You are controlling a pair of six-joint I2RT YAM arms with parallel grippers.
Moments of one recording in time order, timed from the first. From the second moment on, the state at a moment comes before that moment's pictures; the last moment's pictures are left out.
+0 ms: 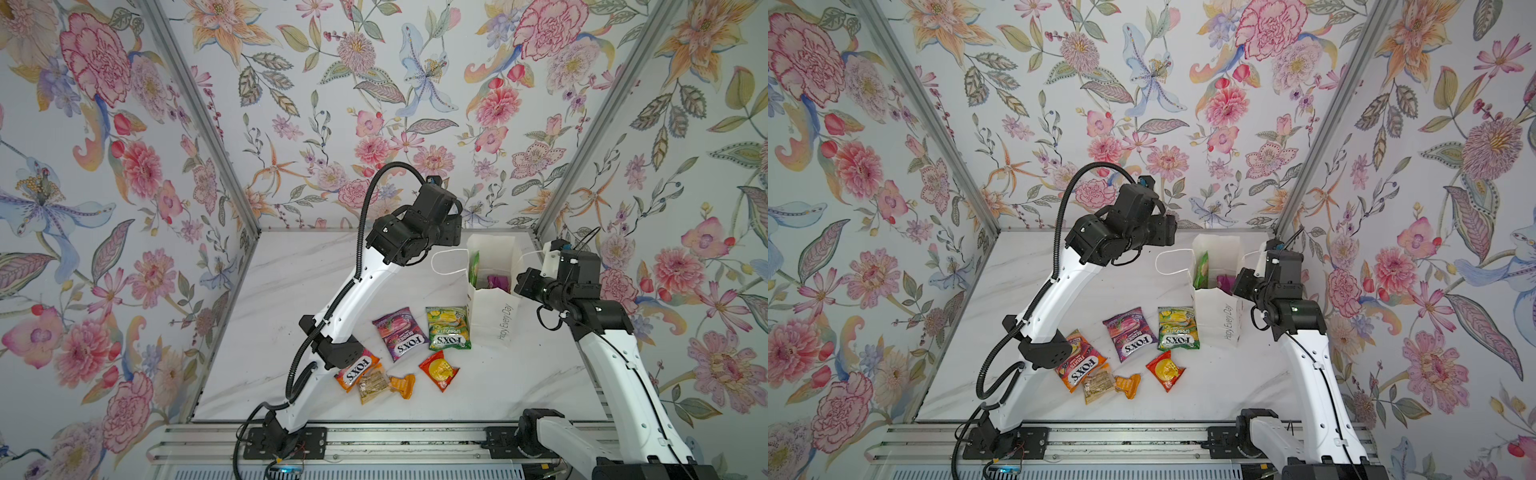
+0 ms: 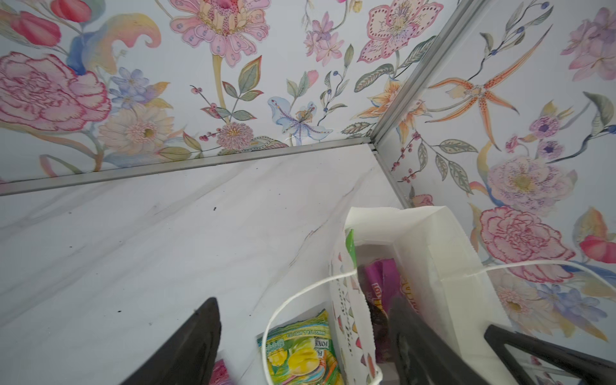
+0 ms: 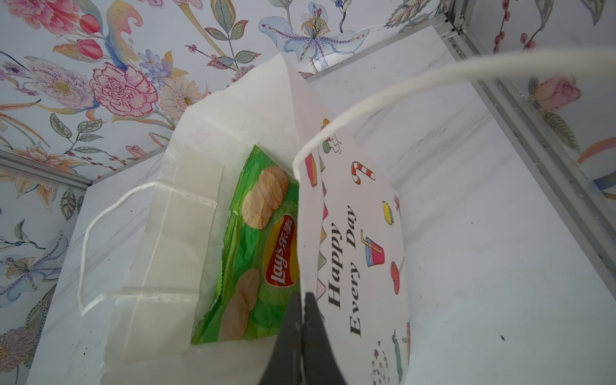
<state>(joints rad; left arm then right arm) -0.85 2.33 3.02 -1.25 -0.30 -0.42 0.02 1.04 1.13 -0.72 -0.14 0.38</state>
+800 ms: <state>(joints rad) -0.83 1.84 2.24 -1.26 -0.66 -0.20 0.02 1.05 1.13 -0.72 -0.14 0.37</state>
